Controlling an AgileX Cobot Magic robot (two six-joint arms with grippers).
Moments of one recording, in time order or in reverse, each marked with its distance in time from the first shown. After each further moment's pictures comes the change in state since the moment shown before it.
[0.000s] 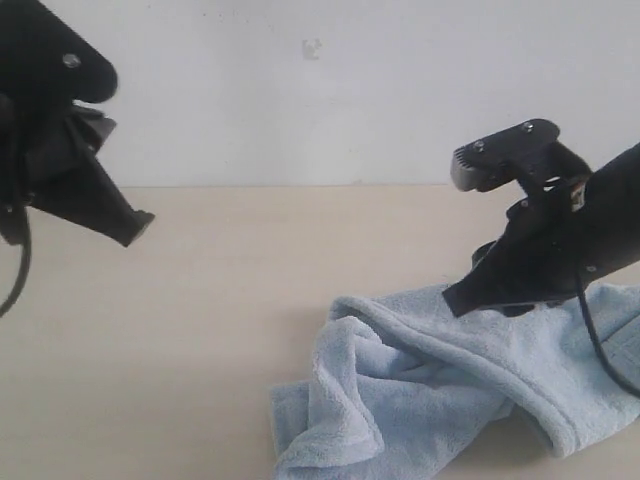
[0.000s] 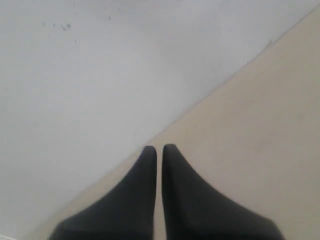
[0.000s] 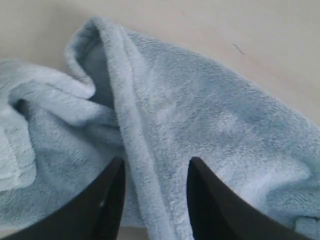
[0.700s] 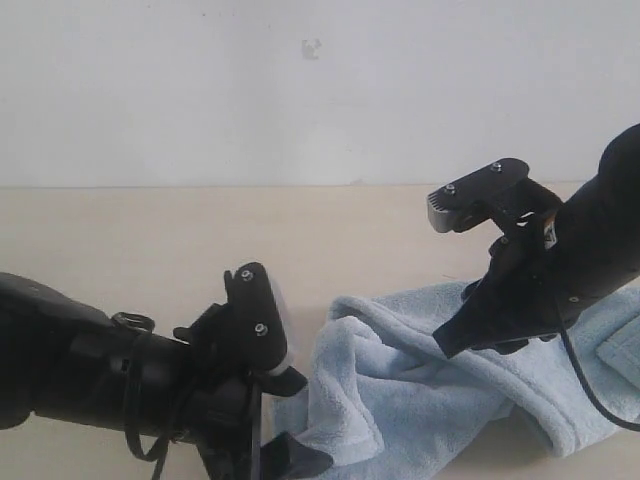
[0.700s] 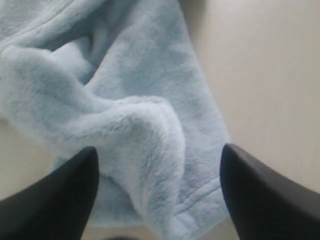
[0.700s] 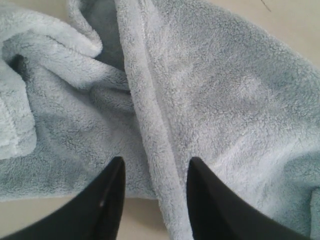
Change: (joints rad) left arm 0.024 0.403 0.083 -0.122 0.958 0.161; right arm 0.059 0.042 0.003 -0.094 0.080 0.111
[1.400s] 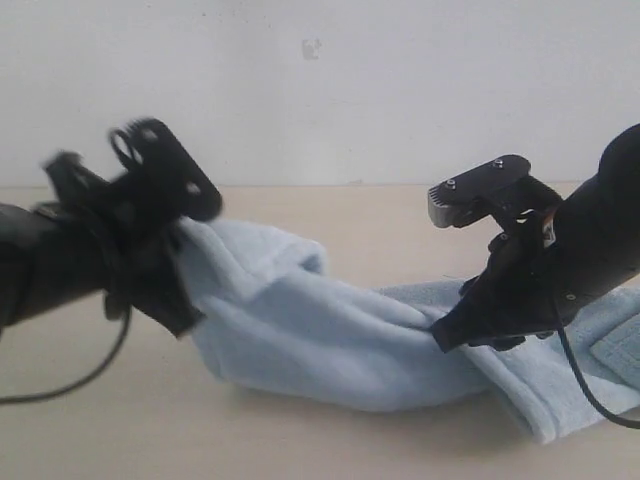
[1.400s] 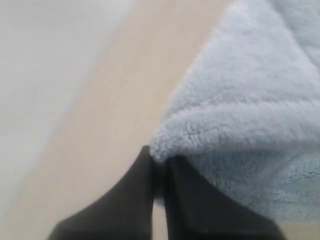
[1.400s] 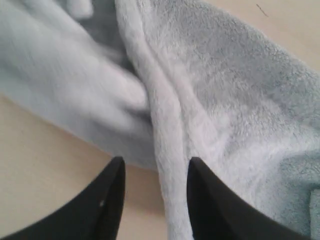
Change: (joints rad) left arm -0.035 -0.167 -0.082 0.065 -0.868 -0.083; right arm 0.000 0.000 0.000 0.000 -0.017 0.022
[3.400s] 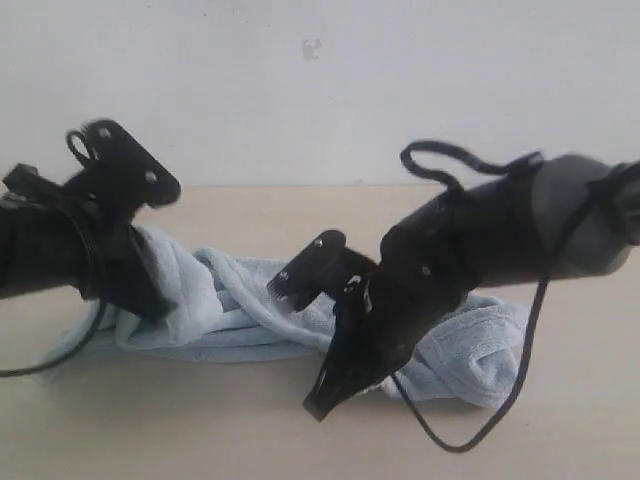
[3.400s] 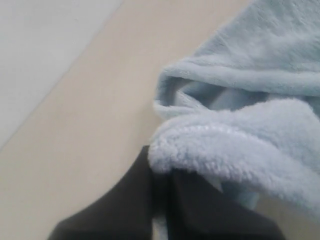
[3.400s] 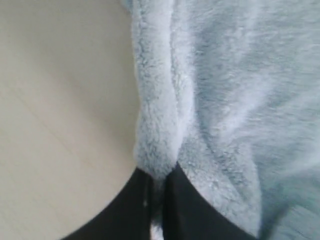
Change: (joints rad) left arm 0.142 0.028 -0.013 -0.126 0.067 0.061; right arm 0.245 0.380 -0.187 -0.043 -0.141 -0.086
